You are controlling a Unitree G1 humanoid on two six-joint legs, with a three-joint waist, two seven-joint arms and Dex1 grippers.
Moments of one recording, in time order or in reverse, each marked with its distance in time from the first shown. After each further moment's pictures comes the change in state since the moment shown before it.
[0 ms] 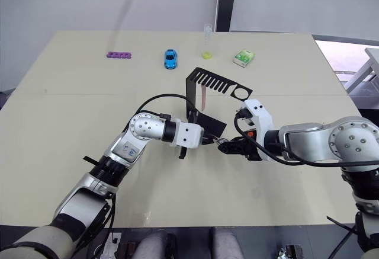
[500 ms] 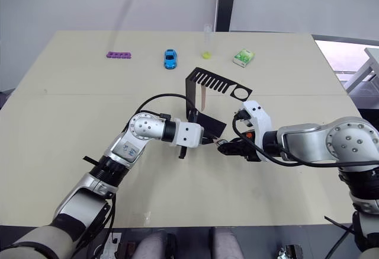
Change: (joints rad) left arm 0.000 -0.001 0.003 -0.001 0.000 0.011 0.002; right arm -0.001 0.019 0.000 0.000 -0.024 0.016 0.004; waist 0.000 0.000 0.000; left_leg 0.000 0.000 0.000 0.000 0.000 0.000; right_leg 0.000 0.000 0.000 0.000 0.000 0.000
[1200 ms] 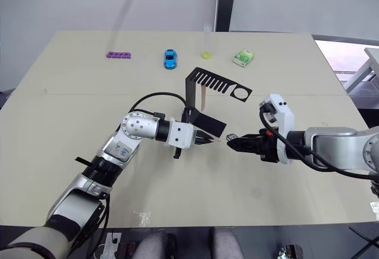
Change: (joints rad) left arm 0.013 0.062 0.012 -0.043 -0.096 -0.053 -0.051; right arm 0.200 -0.144 -0.191 -0.069 0.168 -0.101 0.049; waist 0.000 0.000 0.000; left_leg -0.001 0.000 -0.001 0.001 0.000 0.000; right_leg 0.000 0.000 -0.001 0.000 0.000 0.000
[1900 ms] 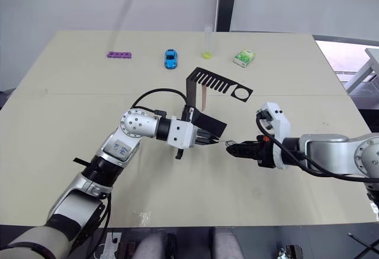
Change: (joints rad) left arm -0.006 -0.007 -0.003 -0.065 -0.043 0.030 -0.022; right arm 0.014 0.001 0.066 0.009 0.012 -0.038 -0.020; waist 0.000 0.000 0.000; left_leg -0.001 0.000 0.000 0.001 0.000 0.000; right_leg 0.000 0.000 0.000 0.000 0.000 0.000
